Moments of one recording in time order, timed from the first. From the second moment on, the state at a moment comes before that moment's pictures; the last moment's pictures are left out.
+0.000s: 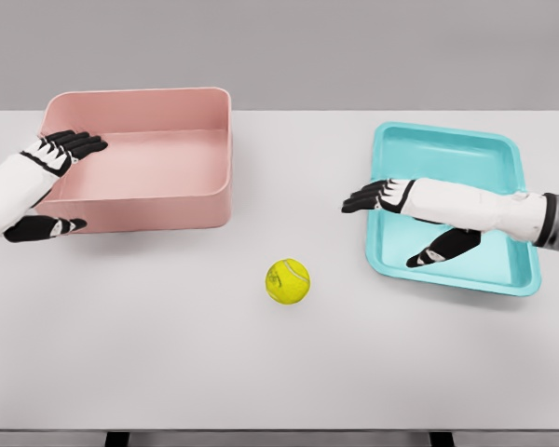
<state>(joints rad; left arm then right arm) -0.01 0.66 0.08 -1.66 -0.42 -0.61 -0.22 -0.43 -0.88 0.50 -1.64 -0.10 -0.61 0.61</state>
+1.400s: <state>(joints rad) -0.13 0.59 -0.21 -1.76 -0.68 -0.61 -0.29 -0.10 -0.68 -0.14 -1.69 -0.08 -0.61 0.61</state>
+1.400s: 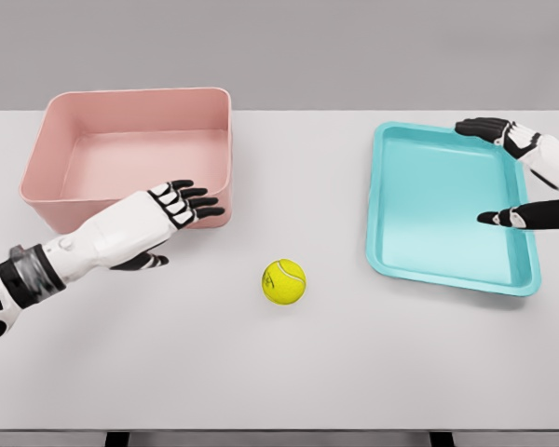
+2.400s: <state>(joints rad) -0.12 0.55 -0.28 -1.76 -0.40 -0.61 -0.28 -0.09 -0.69 -0.12 -1.75 -0.07 -0.61 0.61</state>
